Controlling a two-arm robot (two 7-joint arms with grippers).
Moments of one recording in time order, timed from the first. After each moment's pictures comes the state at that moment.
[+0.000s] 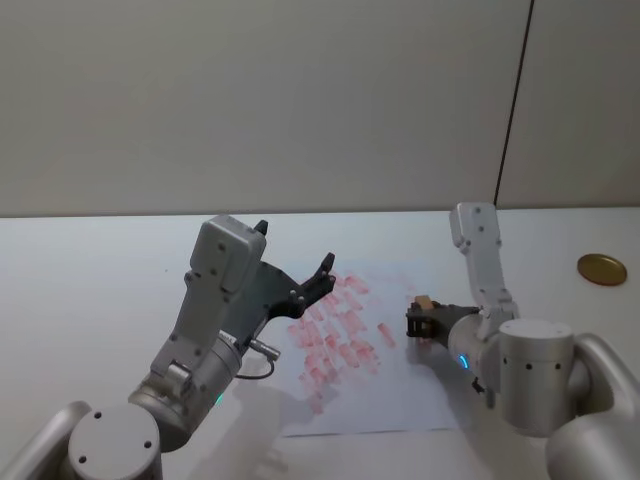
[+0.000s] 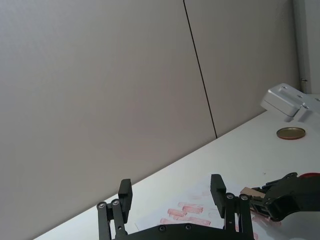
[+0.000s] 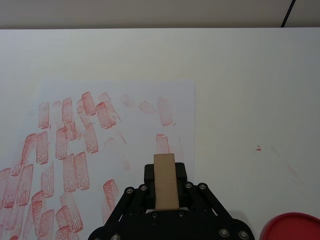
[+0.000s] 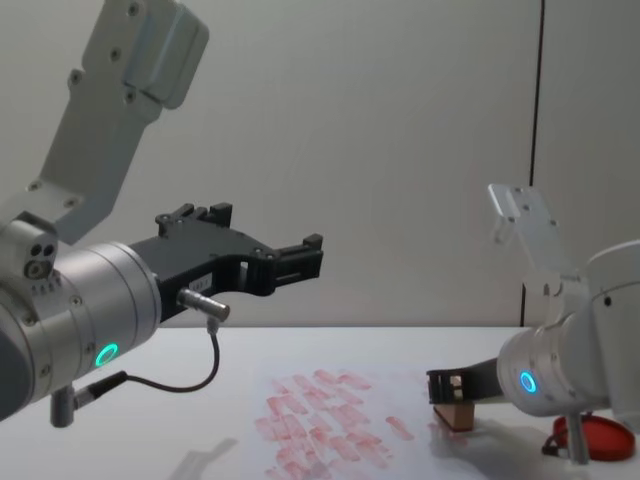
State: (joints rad) left arm -0.24 0.38 0.45 -1.63 -0.20 0.01 -0.01; right arm 0.45 -0.06 -0.26 -1.17 0.18 0.59 -0.07
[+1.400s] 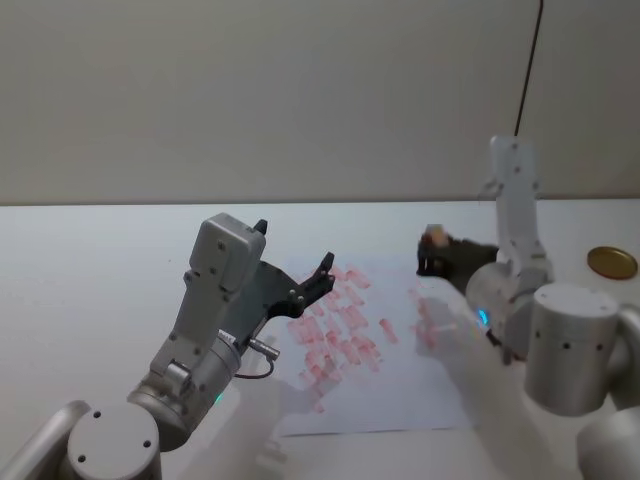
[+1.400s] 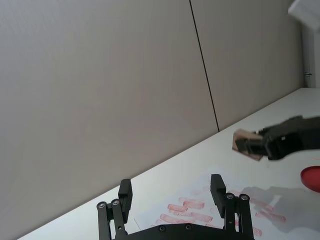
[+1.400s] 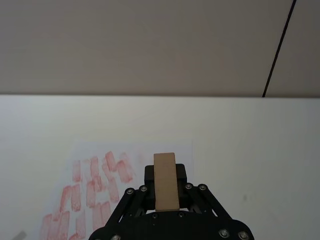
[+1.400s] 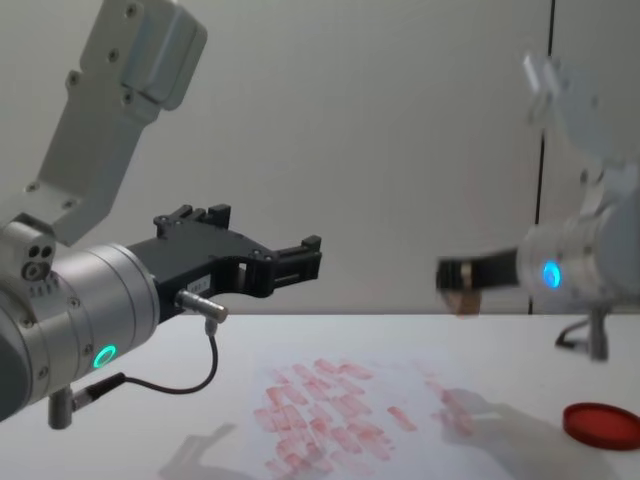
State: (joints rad) left arm -0.24 0.38 0.45 -1.63 -0.20 0.01 -0.01; right arm 0.39 -0.05 -0.25 -1.43 0.17 0.57 -0.08
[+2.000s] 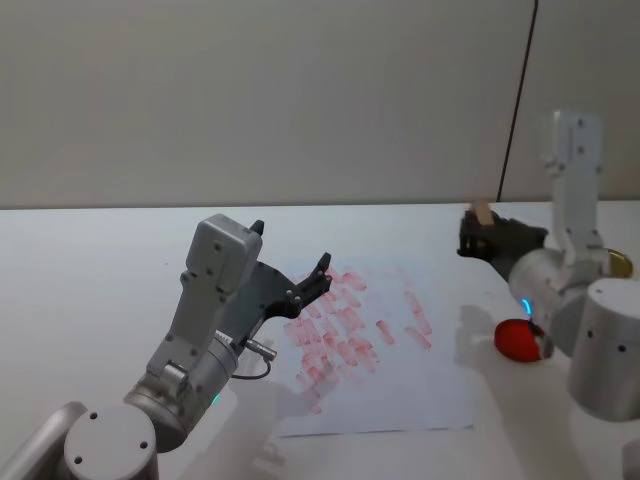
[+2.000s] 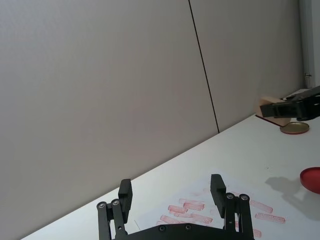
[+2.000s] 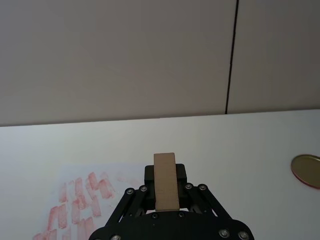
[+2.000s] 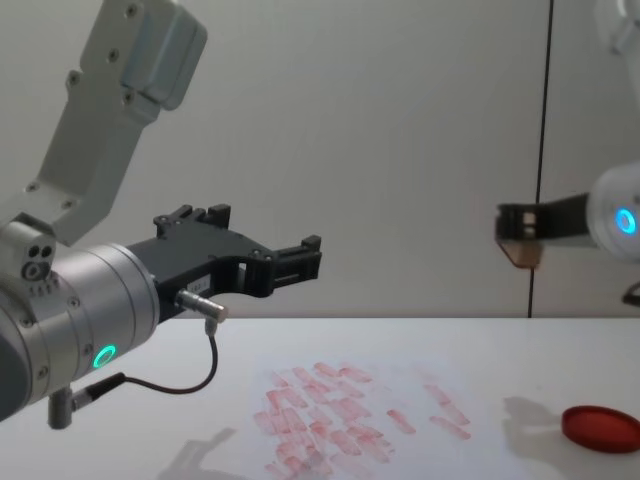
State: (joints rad) left arm -0.24 0.38 0.45 -1.63 -0.20 0.01 -0.01; right arm 0.33 -0.02 -0.20 -1.61 0.21 0.59 -0.15
